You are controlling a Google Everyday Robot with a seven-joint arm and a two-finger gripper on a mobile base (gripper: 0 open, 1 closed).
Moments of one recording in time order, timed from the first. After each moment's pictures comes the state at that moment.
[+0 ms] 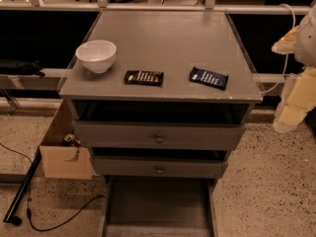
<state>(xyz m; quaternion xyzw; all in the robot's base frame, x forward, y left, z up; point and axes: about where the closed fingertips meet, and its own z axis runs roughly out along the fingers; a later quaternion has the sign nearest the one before) 0.438 -0.217 0.976 -0.60 0.78 -0.03 0.16</state>
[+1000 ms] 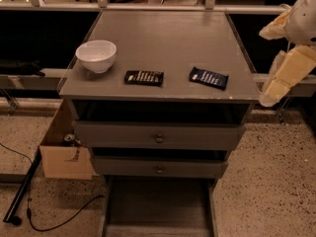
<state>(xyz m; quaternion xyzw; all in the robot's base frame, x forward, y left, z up) 0.489 -0.205 0.984 -0.60 0.76 0.03 0.23</state>
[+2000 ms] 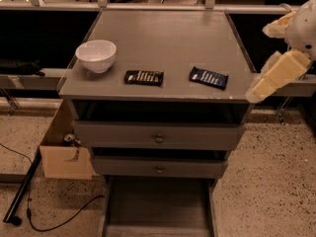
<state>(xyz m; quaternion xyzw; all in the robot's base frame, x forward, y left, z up) 0.501 -0.198 0.984 -0.55 0.77 0.04 0.31</state>
